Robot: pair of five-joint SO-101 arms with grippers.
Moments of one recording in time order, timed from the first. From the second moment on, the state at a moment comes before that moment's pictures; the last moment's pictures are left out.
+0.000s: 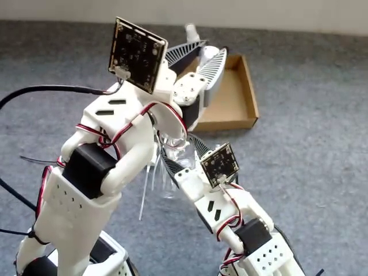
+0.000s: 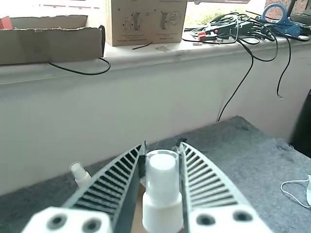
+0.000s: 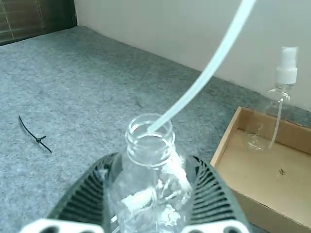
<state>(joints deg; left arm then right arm) 31.6 -34.9 -0.2 46.6 9.3 -37.4 -85.7 80.5 24.1 4.8</state>
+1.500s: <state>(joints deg) 26.6 -62.5 39.3 53.5 1.0 -37.7 -85.6 80.7 24.3 4.8</state>
